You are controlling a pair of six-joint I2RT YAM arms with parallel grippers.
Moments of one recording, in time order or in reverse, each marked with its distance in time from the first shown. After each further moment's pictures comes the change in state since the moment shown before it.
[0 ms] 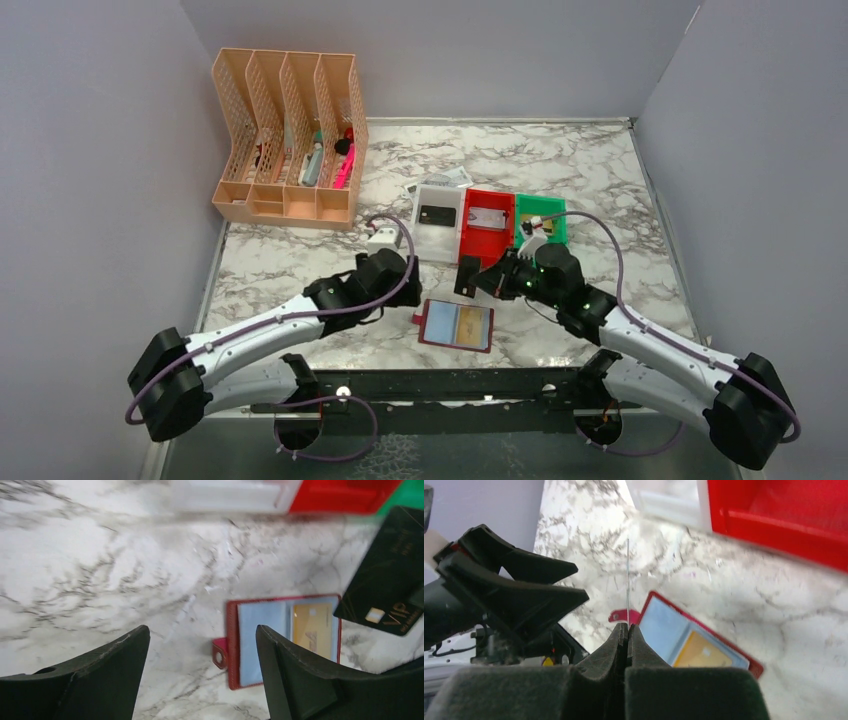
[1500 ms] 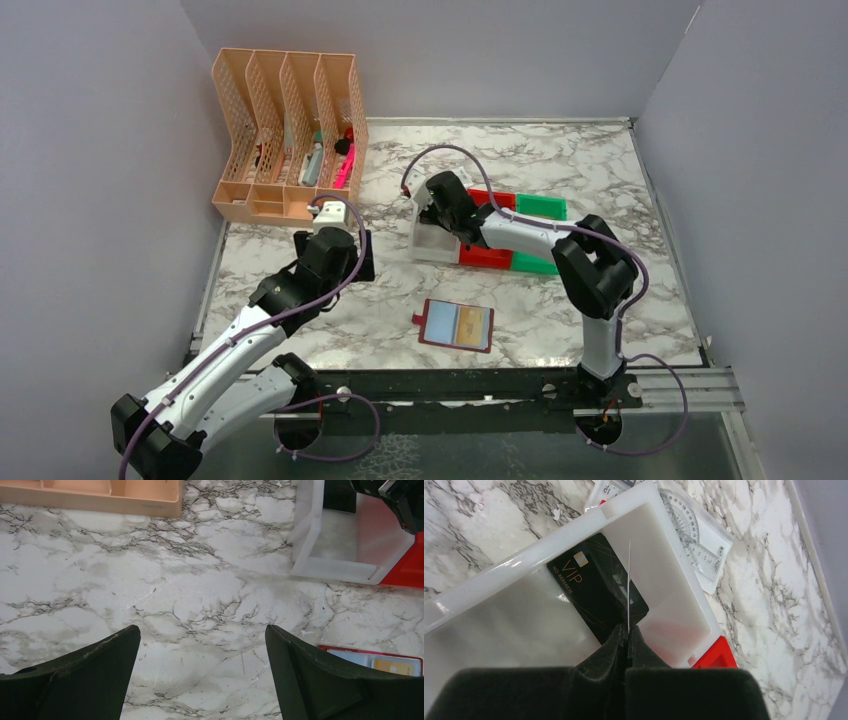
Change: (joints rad) left arm 0.336 -0.274 0.088 -0.245 -0.106 0.282; right arm 0.033 1.029 0.904 -0.124 0.429 -1.278
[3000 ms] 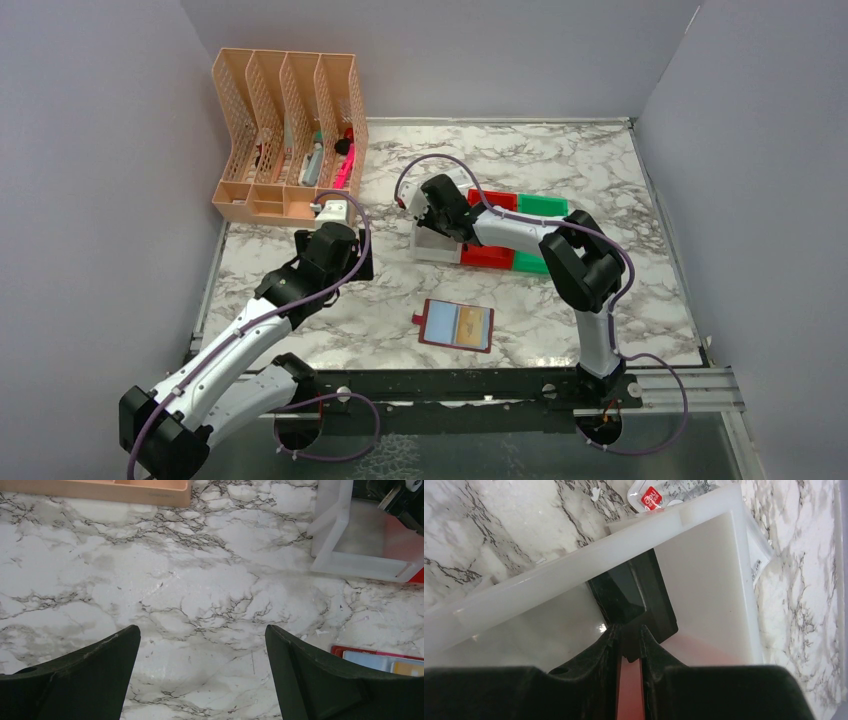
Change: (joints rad) left arm 0.044 0.050 0.000 -0.002 0.017 0.018; right arm 0.007 0.093 0.060 -0.078 -0.064 -0.133
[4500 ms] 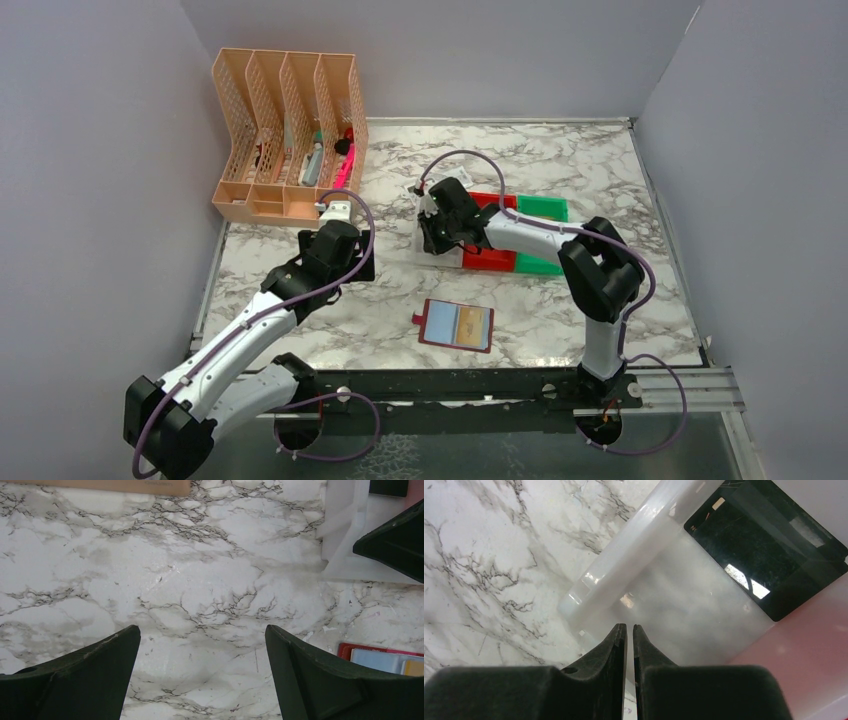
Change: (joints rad) left arm 0.014 0.052 0.000 0.000 0.024 0.006; right arm 0.003 -0.117 -0.074 -0.108 -0.323 0.761
